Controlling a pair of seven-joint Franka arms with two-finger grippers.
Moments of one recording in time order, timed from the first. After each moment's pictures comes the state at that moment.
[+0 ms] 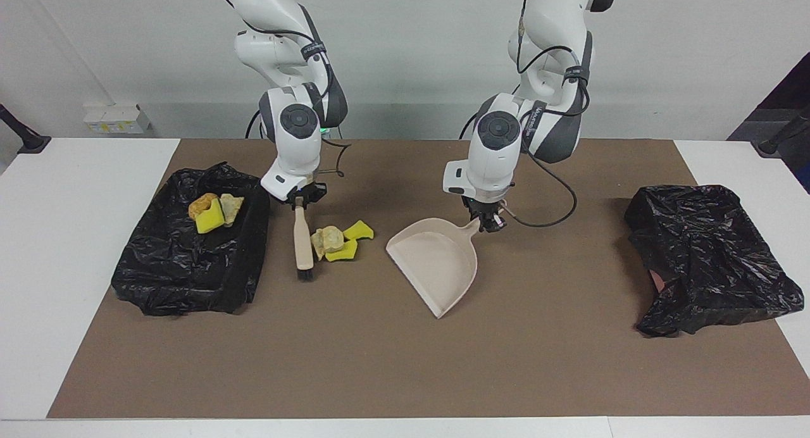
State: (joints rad) left arm -0.52 0.28 -0.02 -1.78 0.06 1.93 0.59; right arm 0.05 0.02 0.23 -2.29 -0.19 2.11 0.22
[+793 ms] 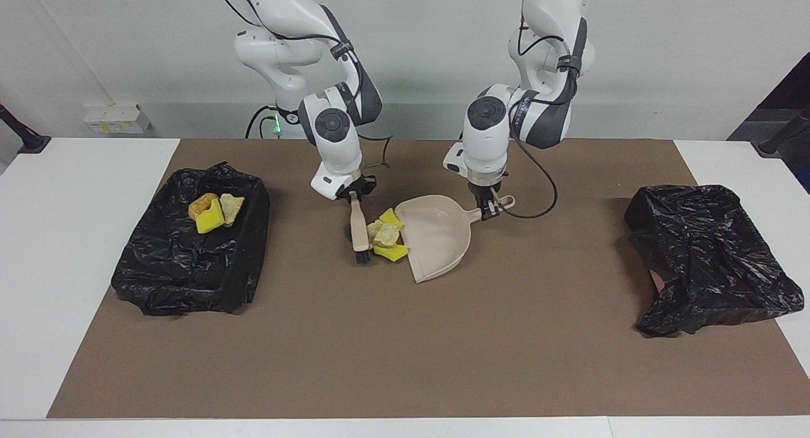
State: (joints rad) left arm -0.55 0.15 -0.03 -2.03 0.14 2.07 0.76; right arm 0.07 0.10 0.41 -2.27 0.14 2.21 0.23
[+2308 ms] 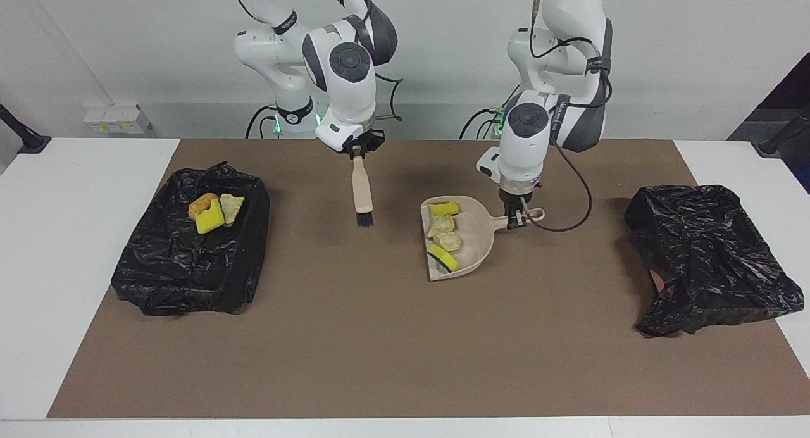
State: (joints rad) left arm -0.38 0.11 -0.02 -2.04 0.14 2.10 1.12; right arm 0.07 -0.08 0.45 -2.07 0.16 1.69 0.39
